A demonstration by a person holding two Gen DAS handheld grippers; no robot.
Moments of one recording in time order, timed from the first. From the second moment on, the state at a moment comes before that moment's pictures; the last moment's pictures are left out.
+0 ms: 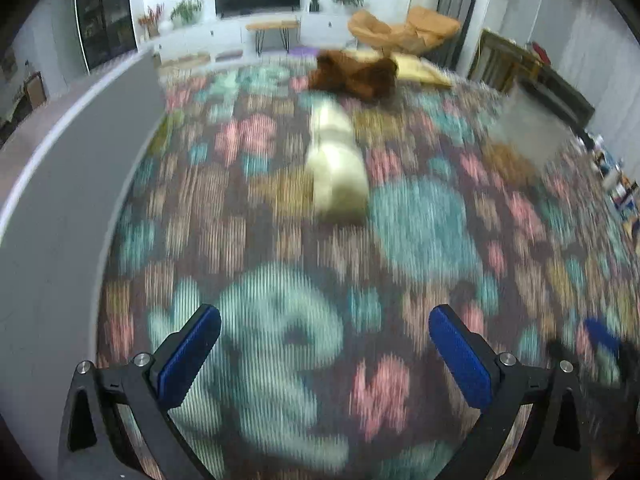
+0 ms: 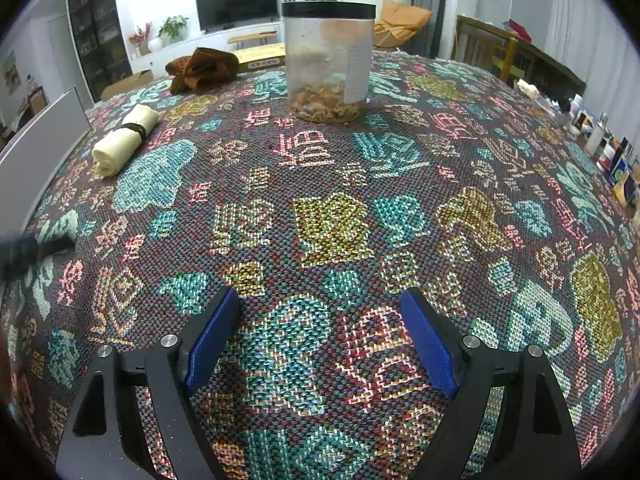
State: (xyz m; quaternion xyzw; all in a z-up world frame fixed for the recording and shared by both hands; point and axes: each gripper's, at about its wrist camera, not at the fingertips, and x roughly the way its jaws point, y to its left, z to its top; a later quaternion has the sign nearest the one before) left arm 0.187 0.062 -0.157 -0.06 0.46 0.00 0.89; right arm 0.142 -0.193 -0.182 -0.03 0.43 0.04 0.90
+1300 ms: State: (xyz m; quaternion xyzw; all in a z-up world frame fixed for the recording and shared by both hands) left arm 0.114 0.089 -0.190 -0.04 0.45 0.04 0.89; right arm 0.143 -0.192 -0.183 -0.03 0.43 0.04 0.90
